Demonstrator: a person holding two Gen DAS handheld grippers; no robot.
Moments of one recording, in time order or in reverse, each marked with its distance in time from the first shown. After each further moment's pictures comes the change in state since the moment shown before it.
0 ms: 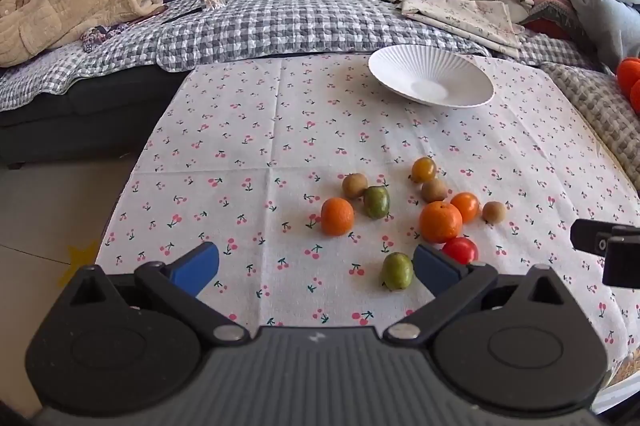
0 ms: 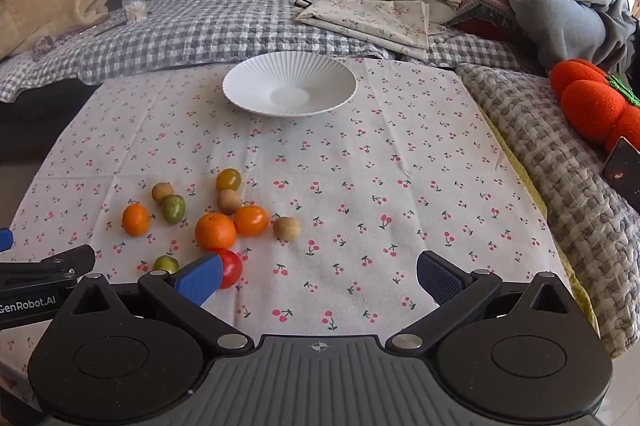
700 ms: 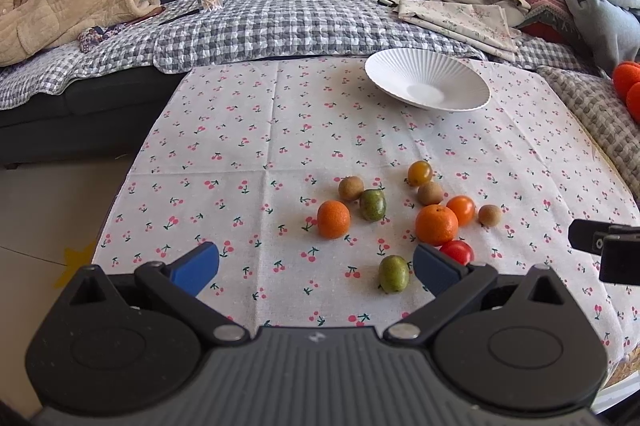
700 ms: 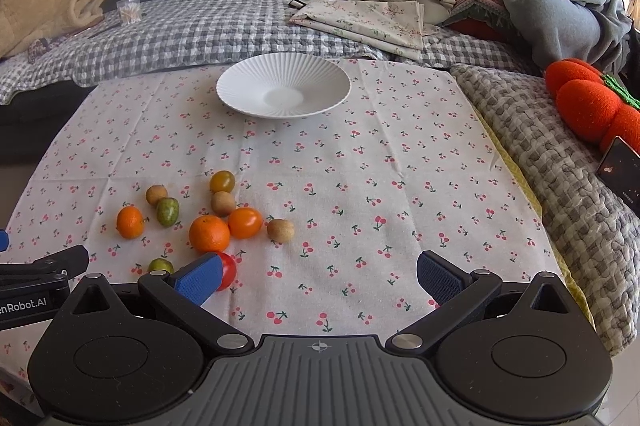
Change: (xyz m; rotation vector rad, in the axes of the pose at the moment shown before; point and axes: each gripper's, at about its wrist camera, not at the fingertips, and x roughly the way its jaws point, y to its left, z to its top) left arm -0.001 0.001 0.002 -0.001 -0.004 -0.014; right arm 0.001 -0.002 0.000 0.004 -0.003 -0.016
